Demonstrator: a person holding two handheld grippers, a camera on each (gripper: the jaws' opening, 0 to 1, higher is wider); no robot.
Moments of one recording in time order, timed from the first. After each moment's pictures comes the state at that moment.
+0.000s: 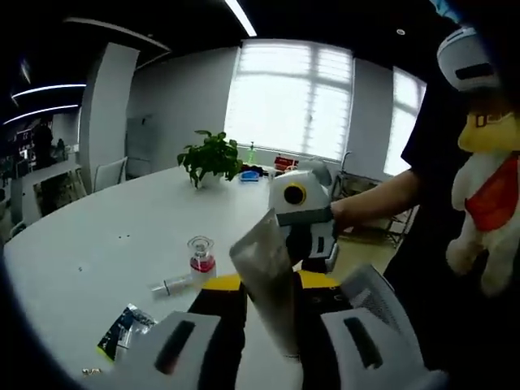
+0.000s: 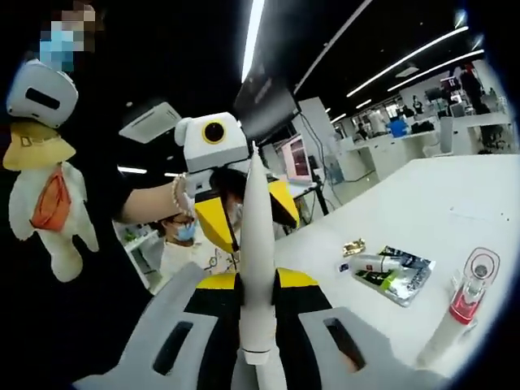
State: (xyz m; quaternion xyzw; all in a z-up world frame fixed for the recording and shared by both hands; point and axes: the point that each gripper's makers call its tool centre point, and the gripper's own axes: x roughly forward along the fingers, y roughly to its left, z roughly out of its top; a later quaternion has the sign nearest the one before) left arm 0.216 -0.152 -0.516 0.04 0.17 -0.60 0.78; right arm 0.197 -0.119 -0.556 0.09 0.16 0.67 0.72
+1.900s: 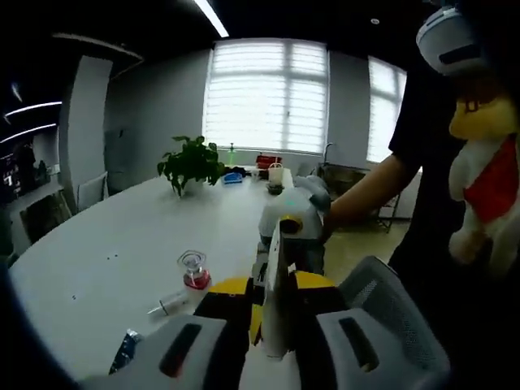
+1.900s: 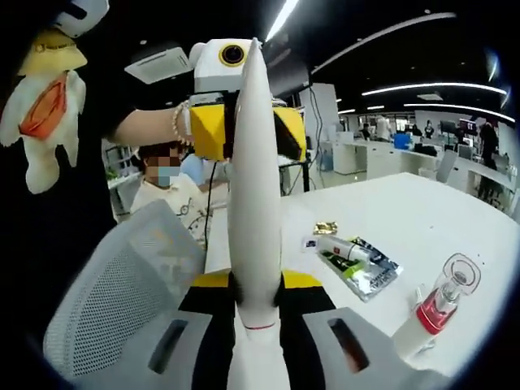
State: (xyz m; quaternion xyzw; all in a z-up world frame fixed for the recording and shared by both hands) left arm 0.225 -0.180 -0.530 0.09 0.15 -0.64 0.75; right arm 0.218 -0.133 -0.620 -0.06 0.14 0.65 0.74
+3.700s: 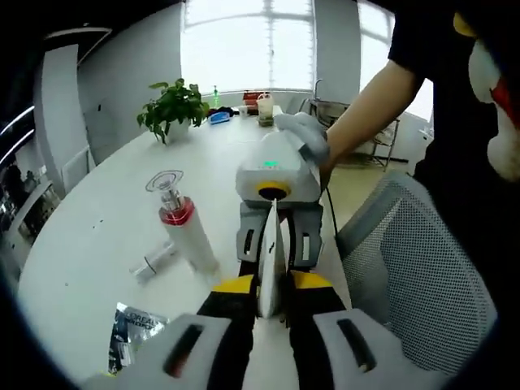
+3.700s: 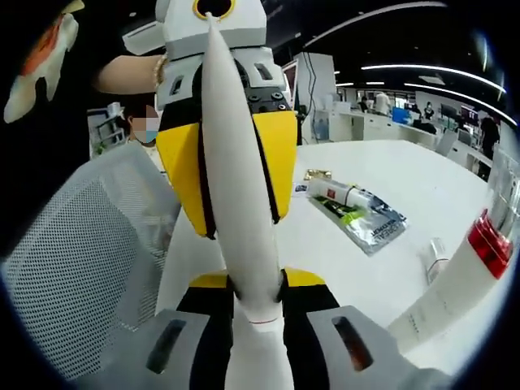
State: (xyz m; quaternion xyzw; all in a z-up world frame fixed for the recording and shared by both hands) left arm 0.239 -0.173 -0.642 0.22 0.23 -0.64 0.71; right arm 0.232 -0.136 -0.712 -0.13 0.21 0.64 0.73
